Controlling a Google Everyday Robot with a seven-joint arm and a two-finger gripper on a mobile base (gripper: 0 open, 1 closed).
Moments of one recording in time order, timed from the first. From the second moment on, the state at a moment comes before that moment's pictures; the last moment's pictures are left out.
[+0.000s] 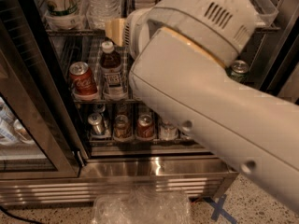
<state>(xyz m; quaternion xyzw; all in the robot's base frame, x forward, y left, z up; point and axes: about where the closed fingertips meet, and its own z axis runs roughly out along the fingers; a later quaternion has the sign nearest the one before) 0.554 0.017 1.036 -0.04 0.80 0.11 0.58</state>
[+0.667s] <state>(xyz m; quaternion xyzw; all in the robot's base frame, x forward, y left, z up) 0.598 0.019 1.030 -0.04 0.80 0.09 0.59</state>
